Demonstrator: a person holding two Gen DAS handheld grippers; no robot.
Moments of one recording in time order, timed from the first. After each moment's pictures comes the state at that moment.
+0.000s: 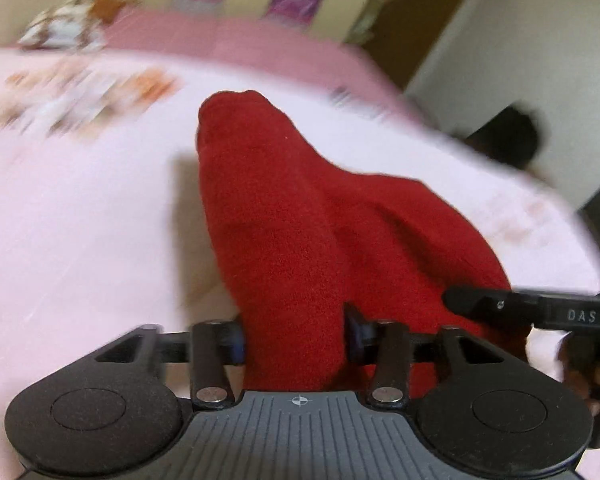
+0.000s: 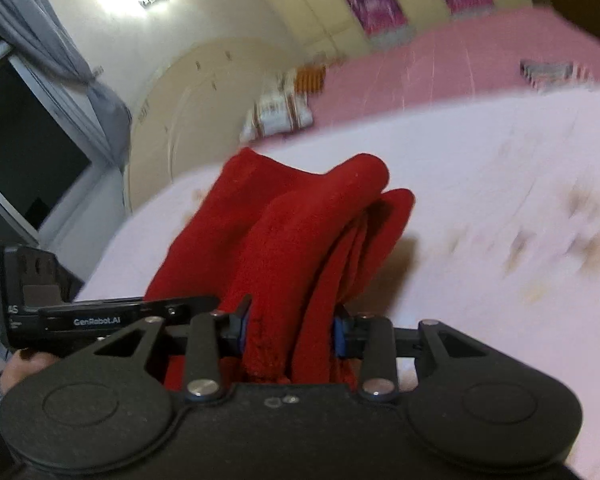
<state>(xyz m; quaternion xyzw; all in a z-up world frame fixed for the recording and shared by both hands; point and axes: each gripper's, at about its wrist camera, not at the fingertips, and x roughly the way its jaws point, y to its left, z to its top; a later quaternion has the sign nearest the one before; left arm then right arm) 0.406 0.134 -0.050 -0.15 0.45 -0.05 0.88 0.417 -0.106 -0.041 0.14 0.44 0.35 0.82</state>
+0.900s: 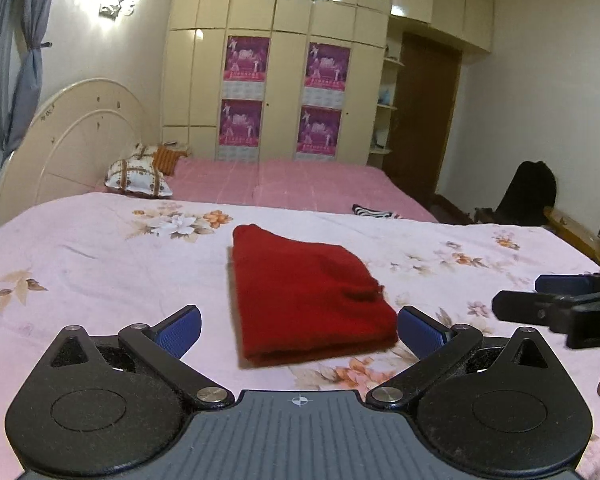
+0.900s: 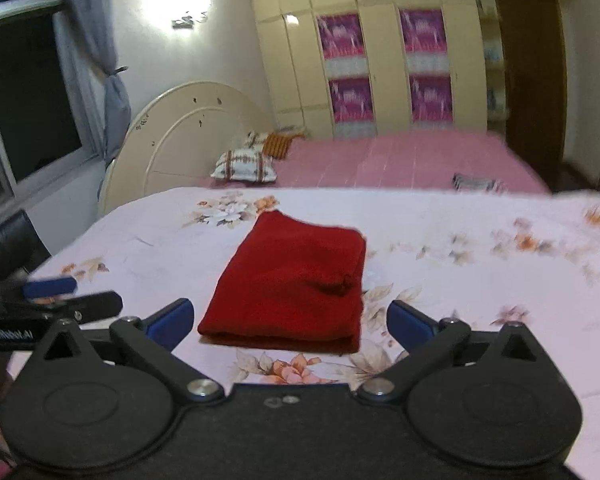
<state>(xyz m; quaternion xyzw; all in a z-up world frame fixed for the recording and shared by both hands) 0.084 0.068 0.108 -0.07 0.25 0.03 0.97 0.162 -0.134 0.093 0.00 0.29 0.25 0.92</state>
